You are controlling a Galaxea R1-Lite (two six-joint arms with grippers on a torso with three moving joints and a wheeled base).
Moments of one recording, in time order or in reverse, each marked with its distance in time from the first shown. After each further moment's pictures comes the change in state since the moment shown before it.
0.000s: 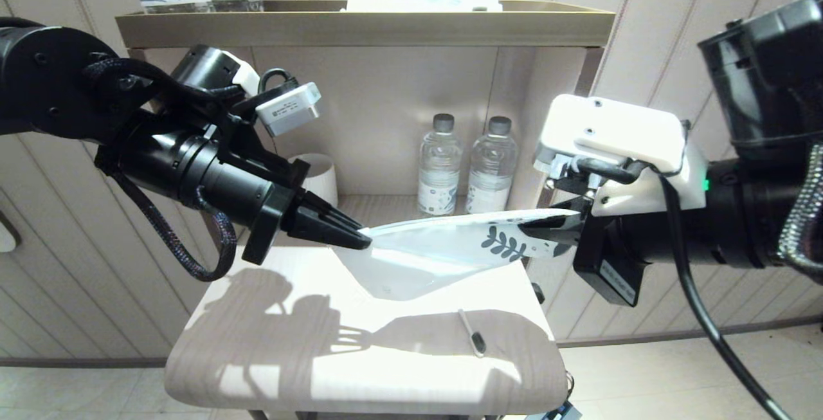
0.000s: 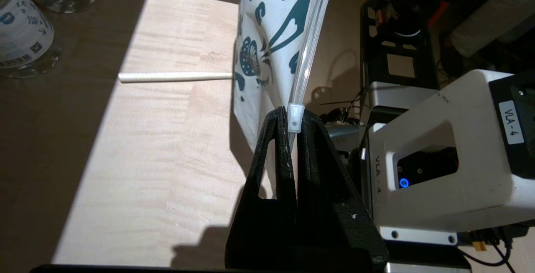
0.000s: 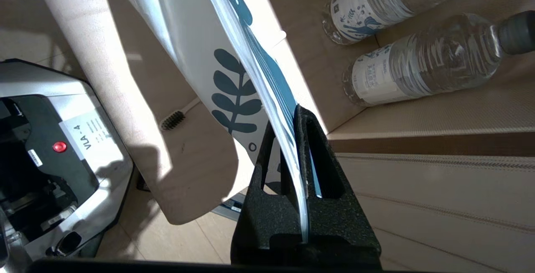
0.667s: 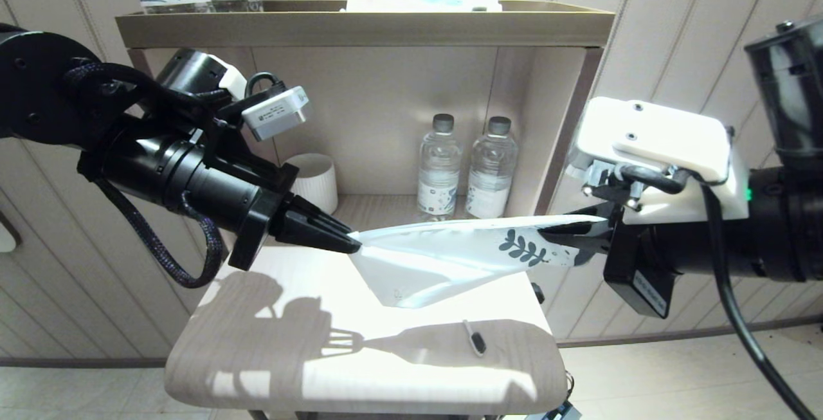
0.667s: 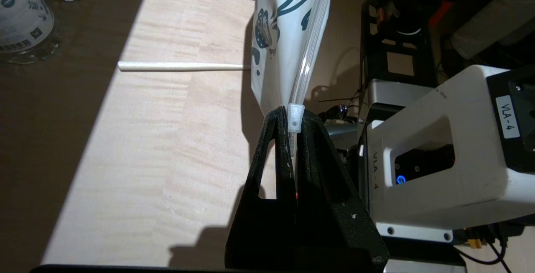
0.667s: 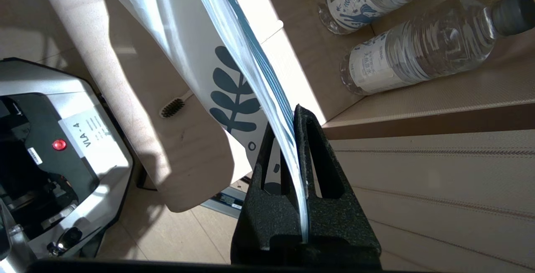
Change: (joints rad) left arm 0.019 -0.028 0.045 -0.009 -0.001 -0.001; right arm -0.014 -0.053 0.048 -0.003 0.001 0.001
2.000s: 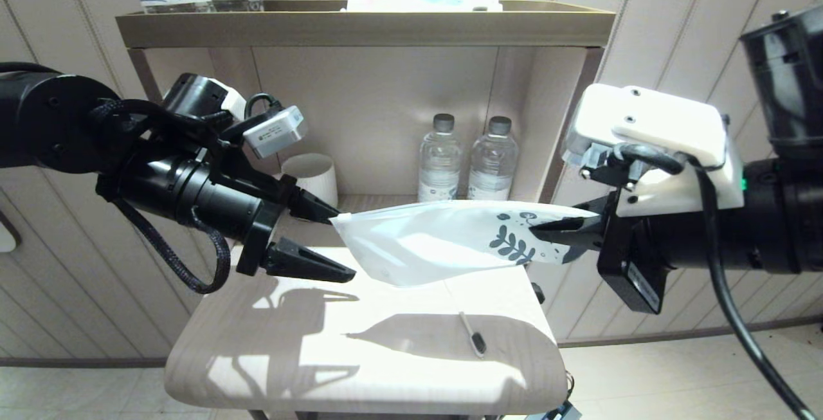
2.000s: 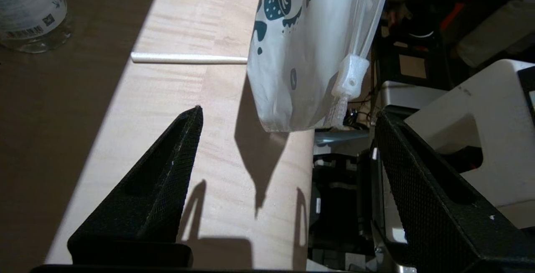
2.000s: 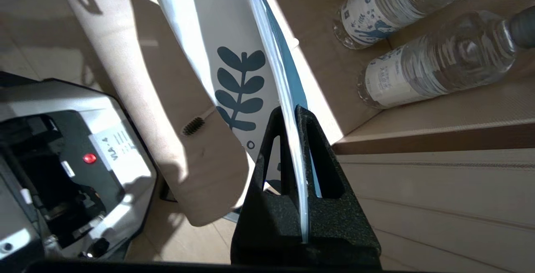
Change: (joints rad) left arm 0.026 0.010 0.114 -0.147 -0.042 -0.008; right arm 0.012 0.017 -0.027 -0.006 0.057 0.052
